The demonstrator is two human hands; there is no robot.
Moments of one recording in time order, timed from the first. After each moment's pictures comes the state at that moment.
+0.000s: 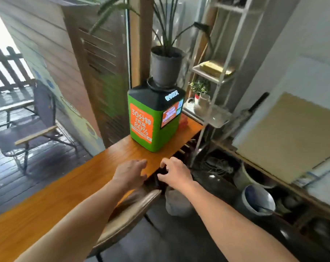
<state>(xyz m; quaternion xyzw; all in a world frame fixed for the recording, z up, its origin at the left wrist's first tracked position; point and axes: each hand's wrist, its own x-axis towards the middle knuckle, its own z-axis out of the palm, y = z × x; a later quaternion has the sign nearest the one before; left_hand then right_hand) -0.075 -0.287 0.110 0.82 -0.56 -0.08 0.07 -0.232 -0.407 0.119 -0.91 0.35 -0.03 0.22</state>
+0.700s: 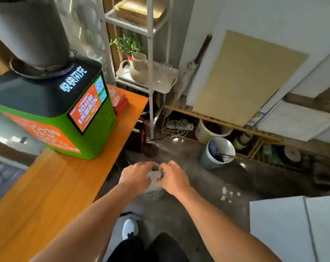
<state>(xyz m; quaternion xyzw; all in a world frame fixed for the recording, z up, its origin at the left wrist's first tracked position) -0.168 -0.495 0.005 0.71 -0.67 -0.22 0.01 -0.327 -0.529 0.005 -0.78 0.57 0.00 0.26</state>
